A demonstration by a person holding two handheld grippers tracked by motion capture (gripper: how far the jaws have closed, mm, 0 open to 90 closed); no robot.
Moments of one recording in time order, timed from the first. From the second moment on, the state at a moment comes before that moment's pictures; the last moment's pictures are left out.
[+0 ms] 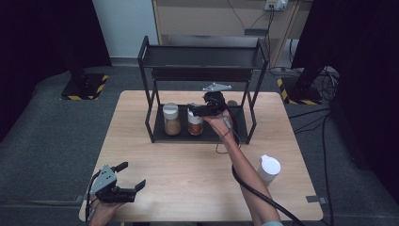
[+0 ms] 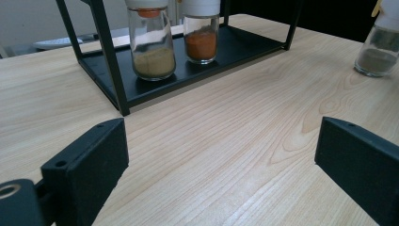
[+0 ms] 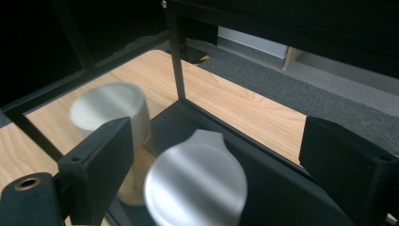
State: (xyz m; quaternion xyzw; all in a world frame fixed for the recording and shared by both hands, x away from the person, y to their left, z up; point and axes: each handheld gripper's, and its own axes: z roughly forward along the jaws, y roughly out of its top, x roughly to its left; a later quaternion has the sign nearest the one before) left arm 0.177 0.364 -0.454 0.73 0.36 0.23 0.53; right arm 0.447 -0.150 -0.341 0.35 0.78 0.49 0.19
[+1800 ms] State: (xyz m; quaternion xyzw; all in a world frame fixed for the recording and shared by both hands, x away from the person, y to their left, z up) left arm 0.174 0.370 -0.457 0.72 0.36 0.23 0.55; right arm 0.250 -0.299 -0.316 0.26 0.77 0.53 0.23
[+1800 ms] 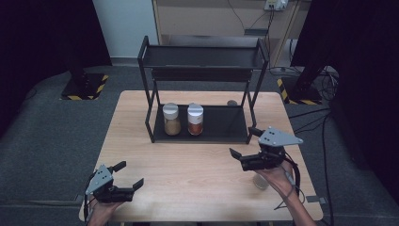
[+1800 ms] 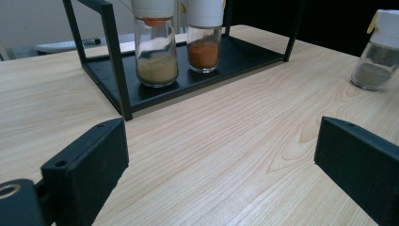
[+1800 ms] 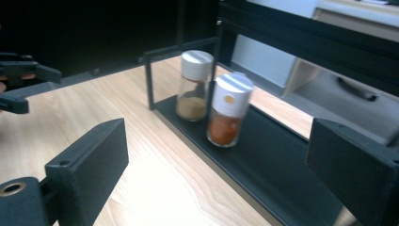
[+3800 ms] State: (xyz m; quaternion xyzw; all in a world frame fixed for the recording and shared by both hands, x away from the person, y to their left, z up) left arm 0.172 0.372 -0.459 0.71 0.36 0.23 0.56; right arm 0.163 -0.384 -0.415 0.38 0.72 0.53 0.26
